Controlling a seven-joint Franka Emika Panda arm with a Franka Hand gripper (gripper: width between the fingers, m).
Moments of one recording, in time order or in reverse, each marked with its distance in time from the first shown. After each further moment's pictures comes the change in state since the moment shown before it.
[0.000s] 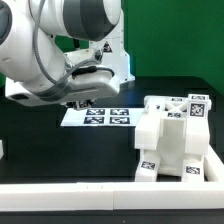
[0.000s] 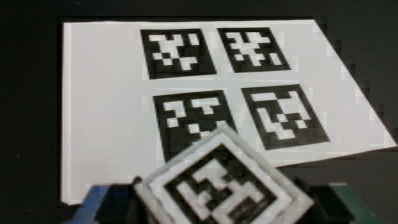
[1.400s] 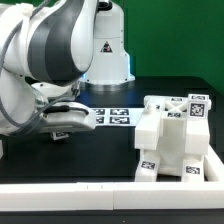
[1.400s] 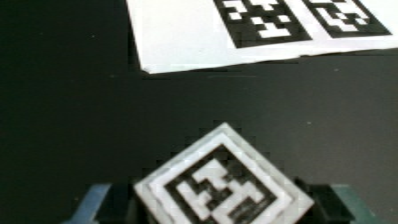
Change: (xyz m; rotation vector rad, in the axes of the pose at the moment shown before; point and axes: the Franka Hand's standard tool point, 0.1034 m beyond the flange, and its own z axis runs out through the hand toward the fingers) arm 0.062 0.041 -0.017 -0.009 -0.034 0.057
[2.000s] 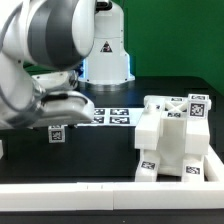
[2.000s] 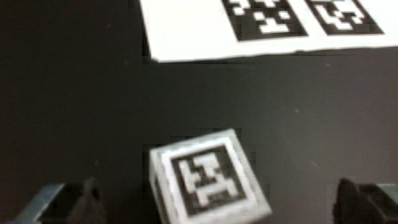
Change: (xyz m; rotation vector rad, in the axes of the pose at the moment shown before) arm -0.005 -0.003 -0.030 -0.044 0.155 -0.075
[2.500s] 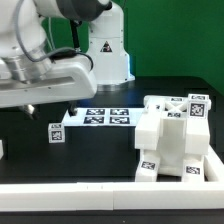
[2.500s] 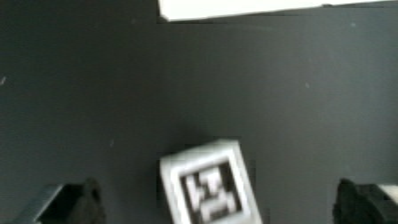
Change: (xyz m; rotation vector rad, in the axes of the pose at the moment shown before) arm -0.025 0.004 0.008 -0.056 0.427 -0.008
